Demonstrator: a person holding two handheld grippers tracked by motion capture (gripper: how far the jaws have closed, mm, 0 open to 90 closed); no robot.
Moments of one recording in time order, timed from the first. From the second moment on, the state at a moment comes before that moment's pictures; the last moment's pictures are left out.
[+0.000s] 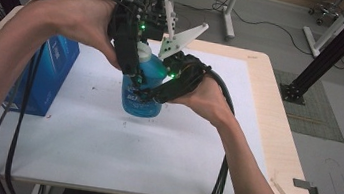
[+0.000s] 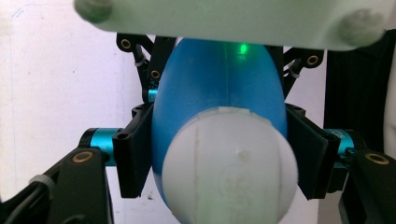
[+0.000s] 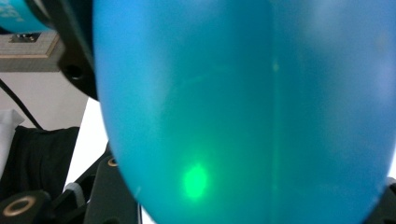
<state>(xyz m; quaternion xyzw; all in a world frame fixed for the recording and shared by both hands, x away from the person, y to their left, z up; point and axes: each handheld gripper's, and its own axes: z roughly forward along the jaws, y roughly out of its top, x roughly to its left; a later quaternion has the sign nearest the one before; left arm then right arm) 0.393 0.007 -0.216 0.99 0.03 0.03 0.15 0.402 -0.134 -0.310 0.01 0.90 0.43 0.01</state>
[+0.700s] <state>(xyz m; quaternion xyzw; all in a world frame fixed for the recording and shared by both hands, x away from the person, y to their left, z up) 0.392 0.005 -0.217 0.99 0.03 0.03 0.15 0.401 -0.135 -0.314 0.02 0.90 0.45 -0.01</state>
